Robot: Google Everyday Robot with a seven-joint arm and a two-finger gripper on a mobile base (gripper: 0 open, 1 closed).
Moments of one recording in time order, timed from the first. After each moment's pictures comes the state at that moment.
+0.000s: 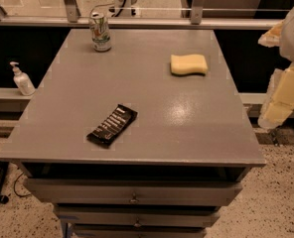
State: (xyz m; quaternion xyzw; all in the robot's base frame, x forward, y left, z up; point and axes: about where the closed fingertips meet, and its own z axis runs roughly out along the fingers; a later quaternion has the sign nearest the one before) arm 0.438 -0.215 0.981 -0.60 0.78 -0.04 0.17
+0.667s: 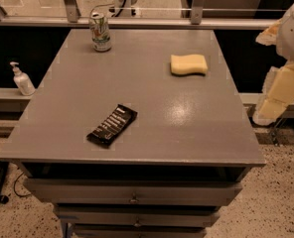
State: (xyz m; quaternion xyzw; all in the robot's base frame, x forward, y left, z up) arm 0.448 -0.214 0.980 -0.60 0.78 -0.04 0.18
